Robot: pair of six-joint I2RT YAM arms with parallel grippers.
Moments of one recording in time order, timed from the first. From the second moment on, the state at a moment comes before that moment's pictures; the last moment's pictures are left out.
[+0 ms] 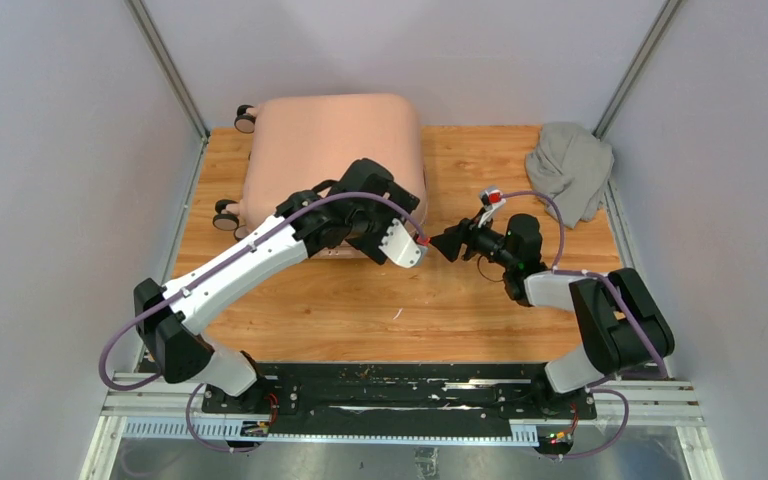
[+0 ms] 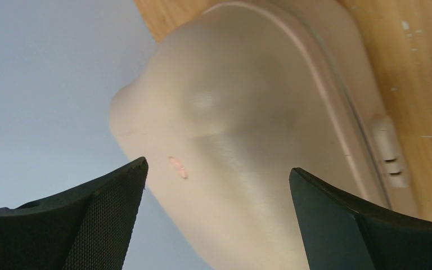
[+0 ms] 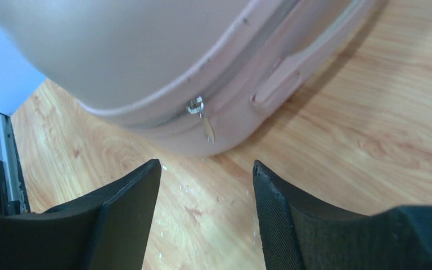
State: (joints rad) left arm -0.84 1.49 1.50 -0.77 -0.10 1.47; right arm 0.30 1.48 0.45 0.88 -0.60 0.33
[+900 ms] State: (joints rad) left arm -0.79 1.53 1.41 -0.73 -0.14 1.35; right arm 0.23 2.03 0.79 1.33 -1.09 0.67
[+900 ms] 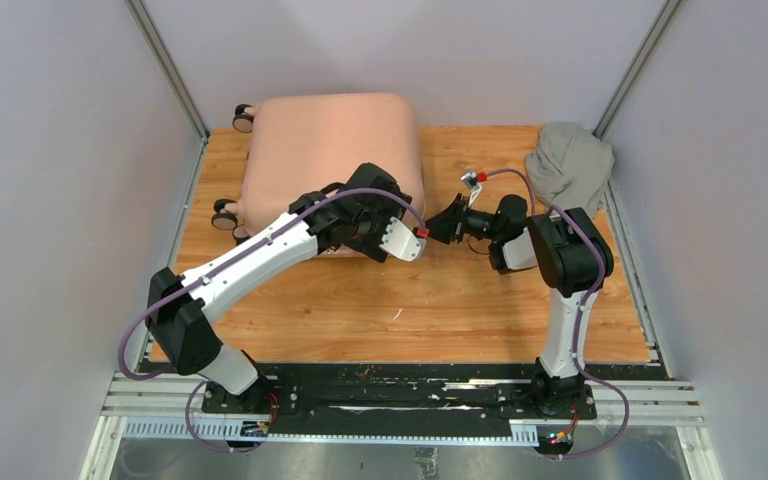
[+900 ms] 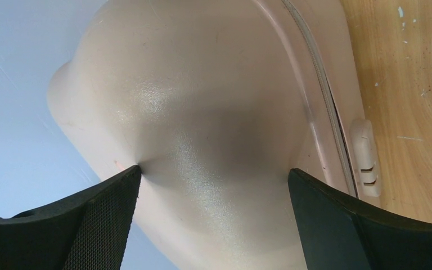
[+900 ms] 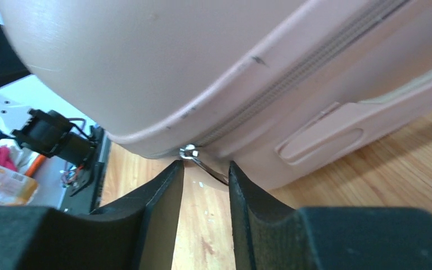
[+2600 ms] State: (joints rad) left arm -0.78 1.61 1.73 -0.84 -0.21 1.27; right arm 0.41 1.69 0.59 1.03 -0.81 0.36
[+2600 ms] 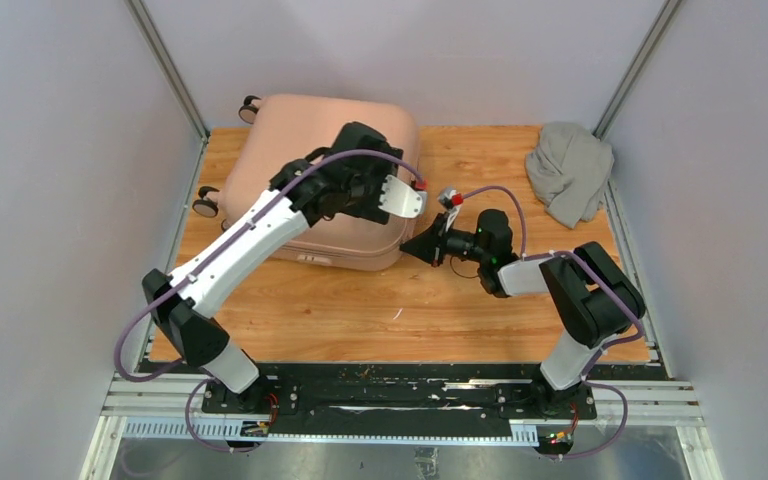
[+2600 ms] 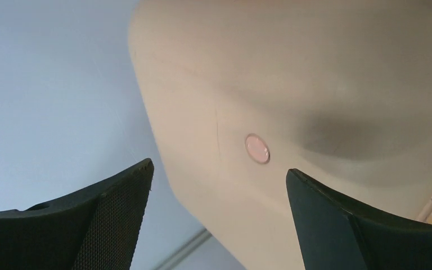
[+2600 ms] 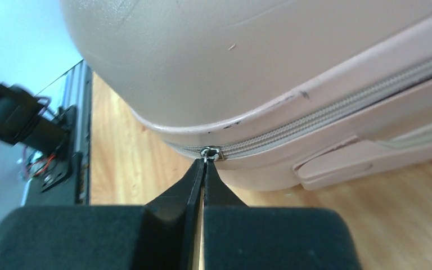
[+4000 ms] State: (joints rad) left arm 0.20 1.70 1.64 -1.15 0.11 1.60; right arm 0.42 1.59 0.56 0.93 -0.79 0.40
